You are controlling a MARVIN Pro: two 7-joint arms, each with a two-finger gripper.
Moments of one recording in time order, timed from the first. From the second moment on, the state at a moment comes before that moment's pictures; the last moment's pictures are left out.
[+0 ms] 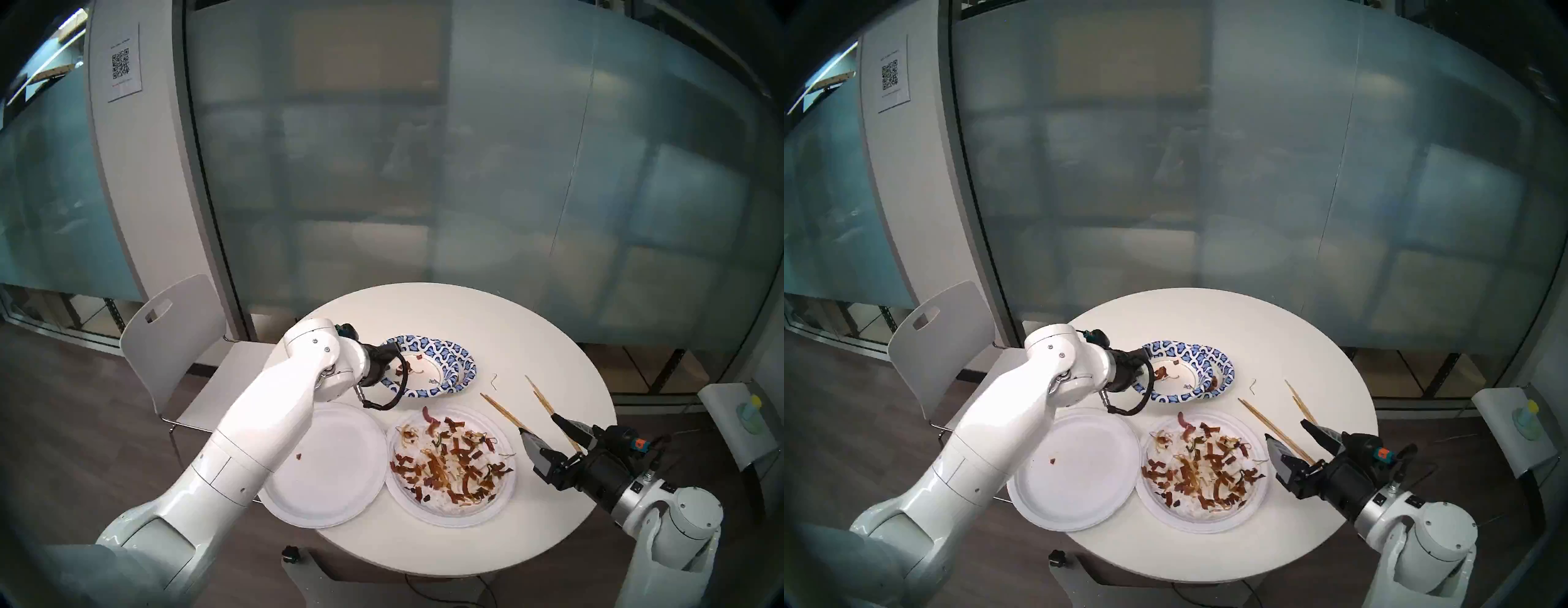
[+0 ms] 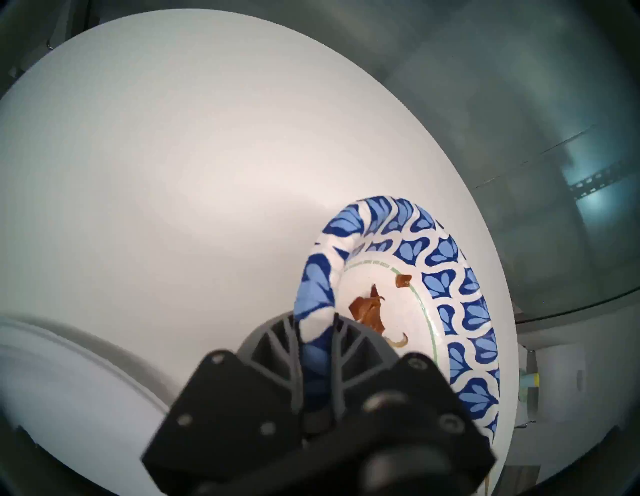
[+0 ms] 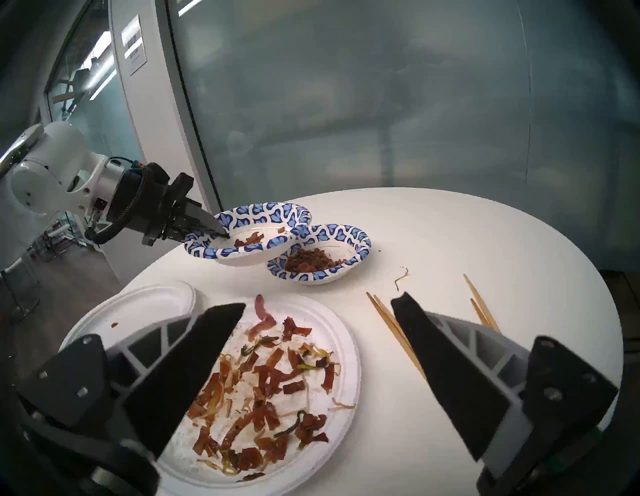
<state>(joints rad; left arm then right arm) 1.18 -1.29 -1.05 -1.65 -1.59 0.55 0.92 -2.07 -1.80 2.17 -2.23 -0.04 0.38 1.06</state>
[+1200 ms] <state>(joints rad) 1.06 -1.47 -0.92 -1.42 -1.48 0.41 0.97 -2.07 -1.80 2.17 -2.23 -0.04 0.38 1.06</state>
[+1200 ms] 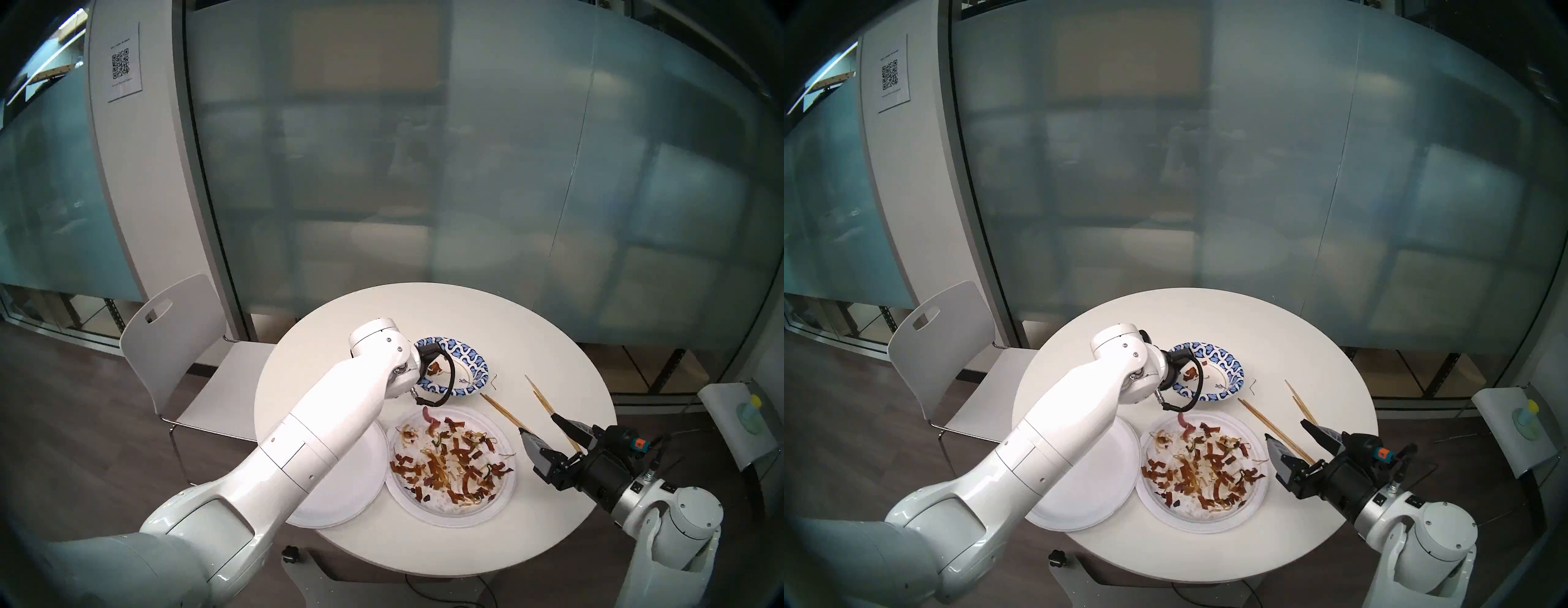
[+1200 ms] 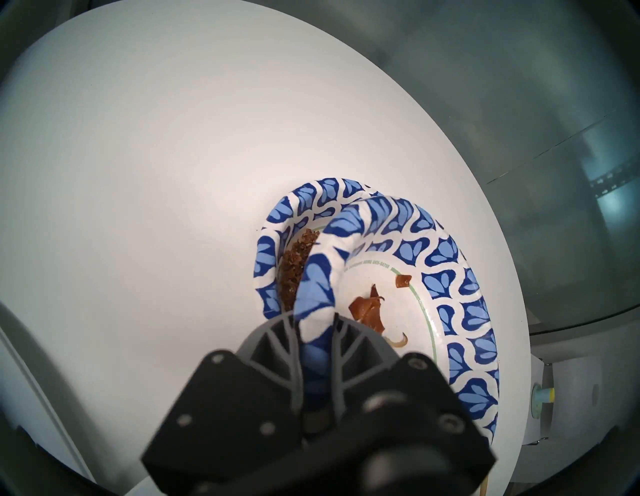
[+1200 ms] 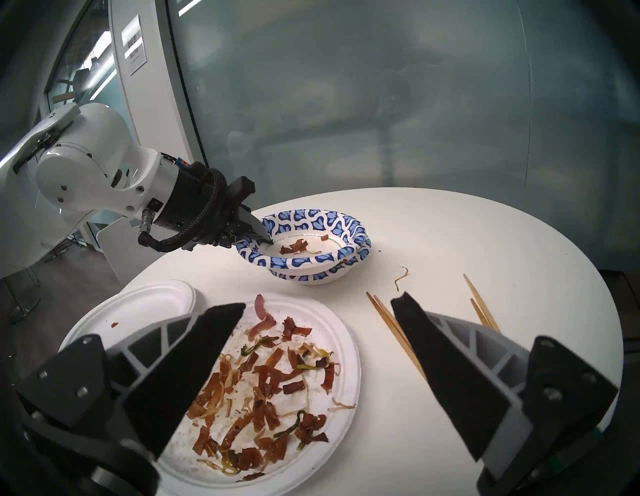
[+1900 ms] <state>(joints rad) 1.03 -1.49 -0.94 -1.34 -1.47 0.39 0.94 -2.07 -1.80 2.17 -2.23 -0.04 0.38 1.05</state>
